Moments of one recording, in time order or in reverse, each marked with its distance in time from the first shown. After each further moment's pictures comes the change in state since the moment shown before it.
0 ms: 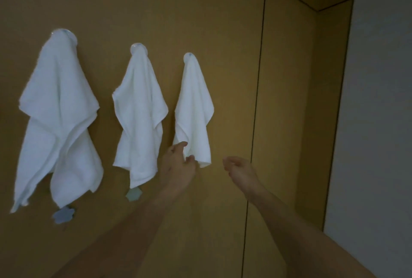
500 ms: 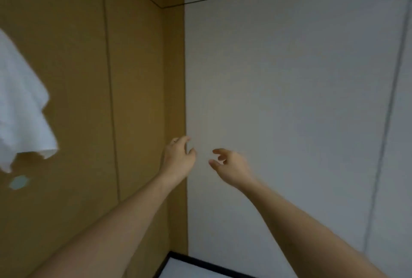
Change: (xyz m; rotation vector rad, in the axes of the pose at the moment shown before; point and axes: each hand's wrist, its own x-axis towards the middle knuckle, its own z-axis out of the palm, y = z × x) left_hand -0.219 0.259 0.154 -0.224 -0.503 0.353; right_hand -0.271 0.046 -0.290 -0.621 0.475 0.172
